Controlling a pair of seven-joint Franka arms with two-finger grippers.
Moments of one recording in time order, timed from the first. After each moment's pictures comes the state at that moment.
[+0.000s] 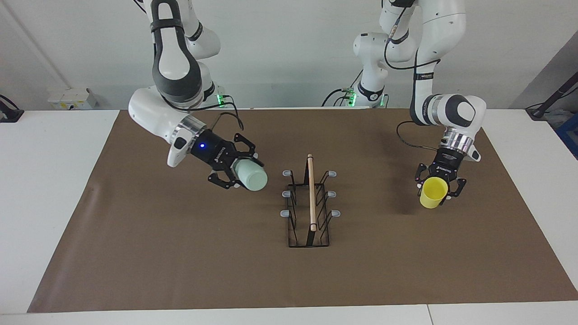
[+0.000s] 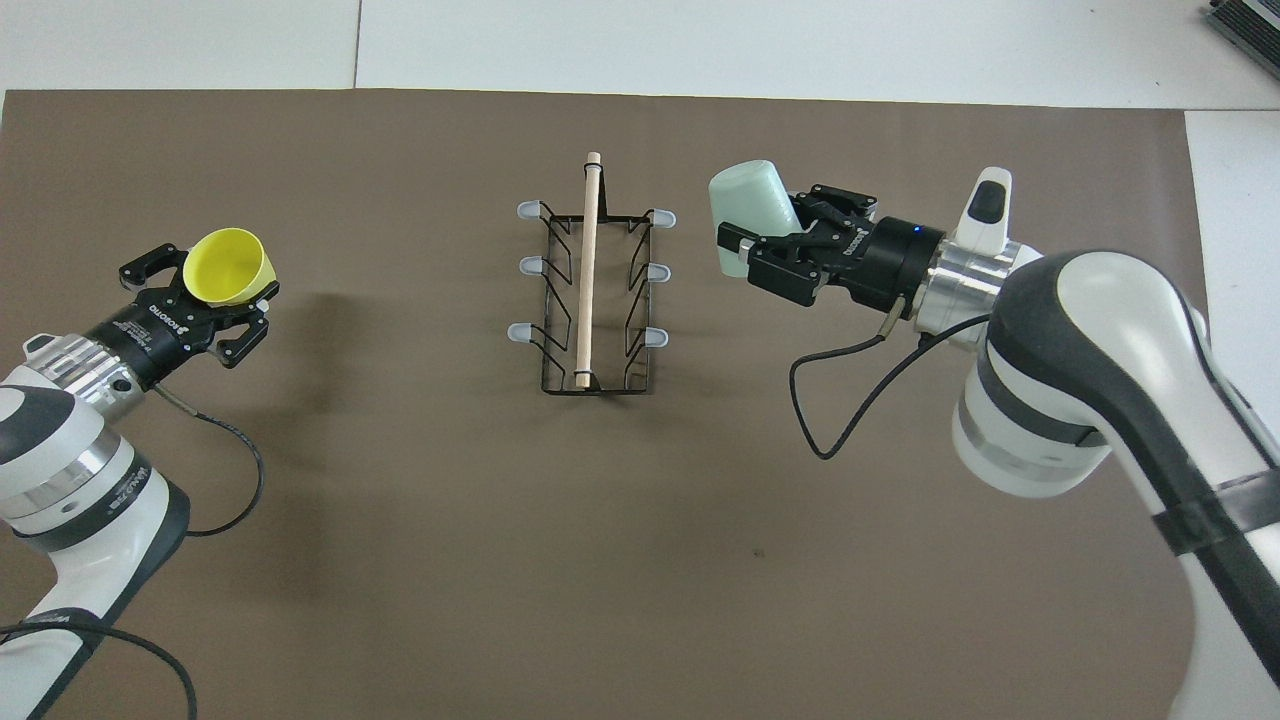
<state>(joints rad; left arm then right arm) -0.23 0.10 0.33 -2.21 -1.63 2.51 -0.69 0.37 0.10 -0.04 -2.01 1.79 2.45 -1.57</state>
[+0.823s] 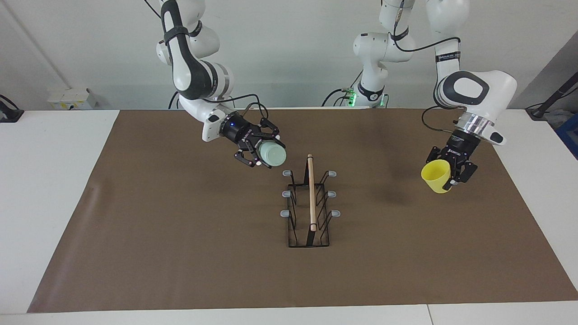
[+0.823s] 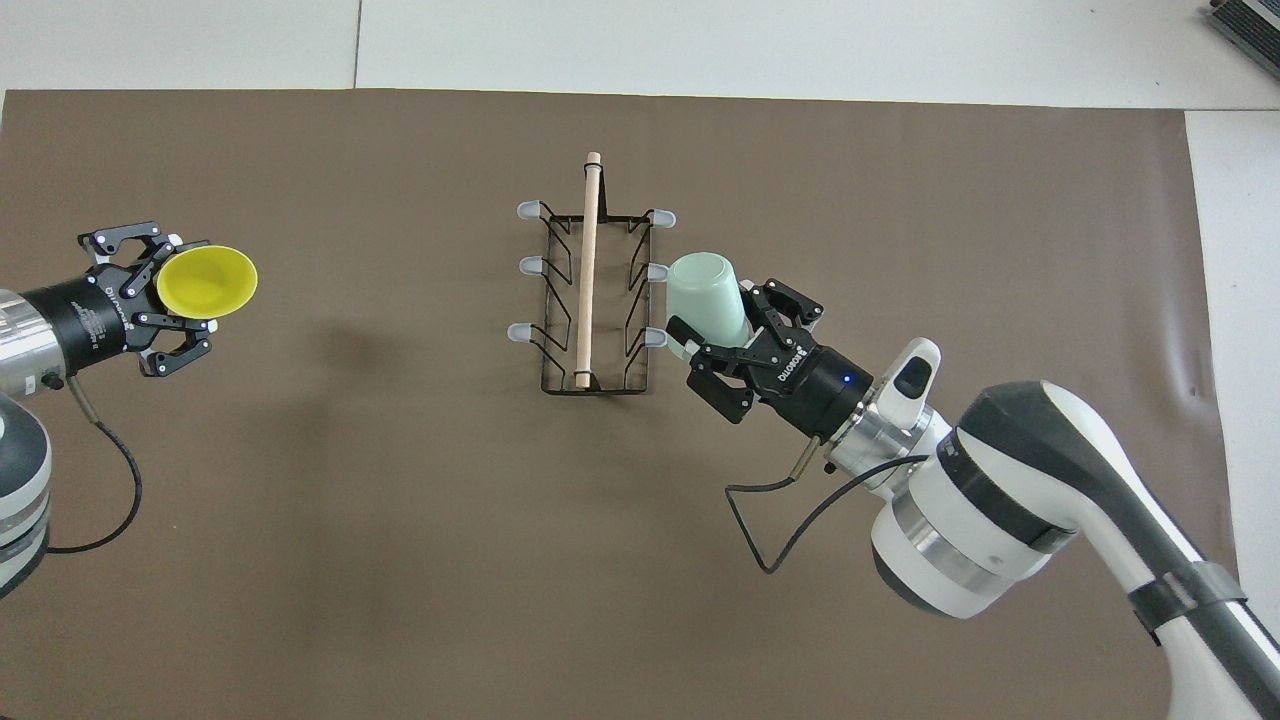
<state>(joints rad) -0.23 -0.01 0.30 -2.17 -0.90 2.51 -0.84 0.45 0.01 -0.04 -2.25 2.37 2.42 -2.20</state>
